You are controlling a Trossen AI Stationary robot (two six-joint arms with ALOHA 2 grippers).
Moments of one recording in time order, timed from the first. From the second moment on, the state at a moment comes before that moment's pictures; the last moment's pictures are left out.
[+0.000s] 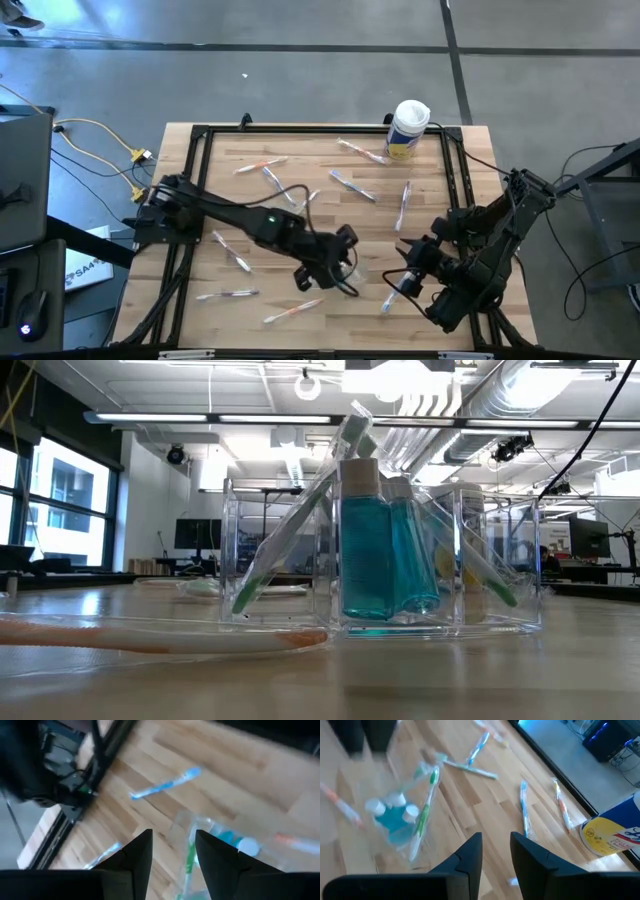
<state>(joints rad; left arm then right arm) -0.33 1.87 1.87 -0.73 -0.09 0.69 0.88 1.59 1.53 -1.56 0.92 1.32</state>
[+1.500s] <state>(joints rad) -0.33 1.21 1.13 -0.75 -0.19 -0.26 0.72 1.59 1.14 -0.90 0.10 0.52</state>
